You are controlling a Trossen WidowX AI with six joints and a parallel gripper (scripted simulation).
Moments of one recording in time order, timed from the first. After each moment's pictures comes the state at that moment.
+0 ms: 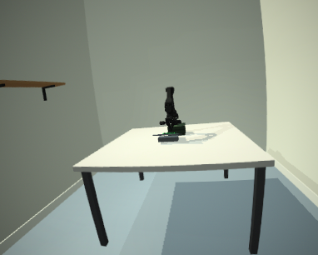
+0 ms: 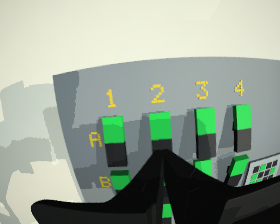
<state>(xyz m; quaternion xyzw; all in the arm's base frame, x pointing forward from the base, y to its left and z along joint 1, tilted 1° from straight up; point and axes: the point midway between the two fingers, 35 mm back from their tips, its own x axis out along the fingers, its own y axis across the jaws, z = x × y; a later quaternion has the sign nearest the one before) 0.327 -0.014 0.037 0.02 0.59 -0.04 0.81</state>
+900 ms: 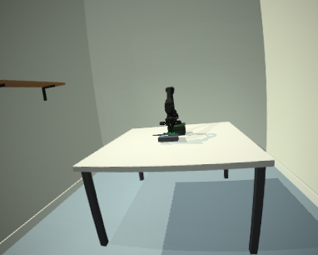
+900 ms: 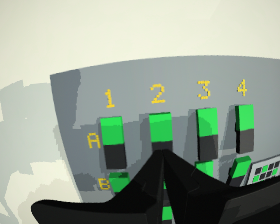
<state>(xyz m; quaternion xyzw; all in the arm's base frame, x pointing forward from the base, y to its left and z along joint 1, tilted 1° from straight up) 0.328 -0.014 0.033 0.02 0.59 -0.04 0.81</state>
